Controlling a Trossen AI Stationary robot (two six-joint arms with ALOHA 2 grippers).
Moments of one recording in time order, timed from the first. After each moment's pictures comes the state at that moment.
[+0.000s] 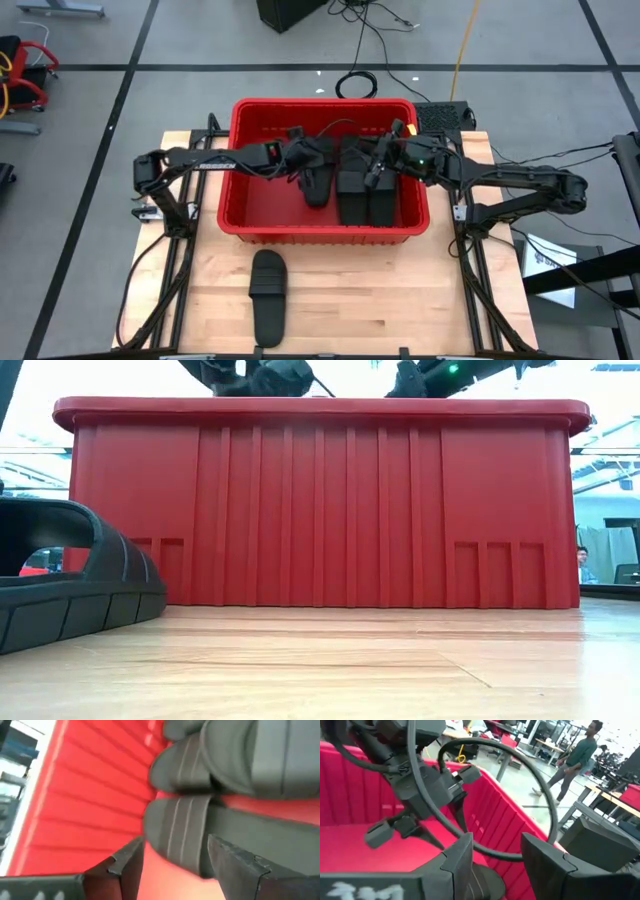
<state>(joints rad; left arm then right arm) 0.27 1.71 1.31 -0.40 -0.43 0.39 -0.24 1.17 0.88 0.08 0.31 -0.26</state>
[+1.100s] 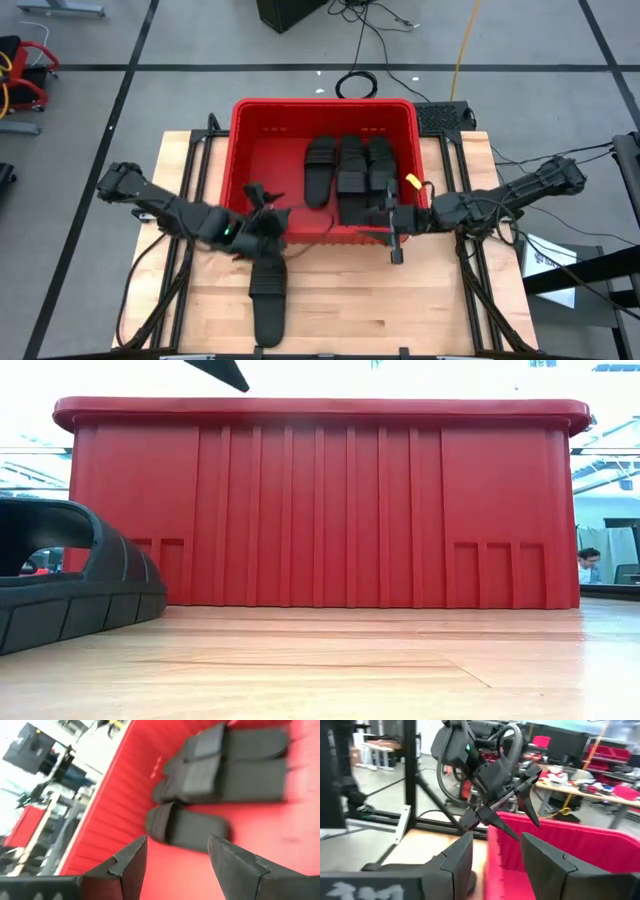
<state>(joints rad) -0.40 1.47 1.31 -0.88 -1.00 -0.20 0.33 1.11 0.88 0.18 0.31 -0.12</state>
